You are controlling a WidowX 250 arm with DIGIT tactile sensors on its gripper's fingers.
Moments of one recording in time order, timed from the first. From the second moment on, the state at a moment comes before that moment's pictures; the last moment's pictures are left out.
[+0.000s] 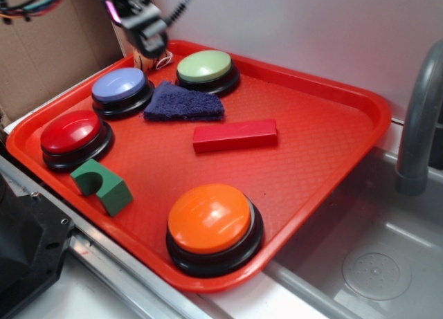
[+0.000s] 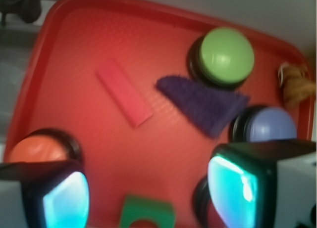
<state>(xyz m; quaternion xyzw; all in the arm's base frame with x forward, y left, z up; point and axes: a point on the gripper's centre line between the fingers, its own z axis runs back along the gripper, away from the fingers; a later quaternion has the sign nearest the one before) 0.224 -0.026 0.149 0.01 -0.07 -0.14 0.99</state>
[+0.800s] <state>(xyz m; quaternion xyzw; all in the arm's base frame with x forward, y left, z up) 0.266 -0.056 0.042 -0.02 -0.05 -0.28 0.96</state>
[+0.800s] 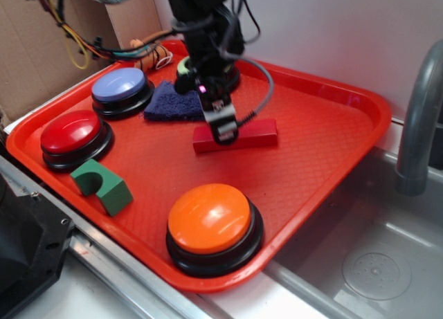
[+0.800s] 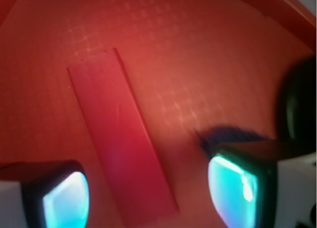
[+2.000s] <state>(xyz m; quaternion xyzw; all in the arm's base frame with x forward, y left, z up) 0.273 -0.027 0.068 0.00 0.02 -0.19 0.98</state>
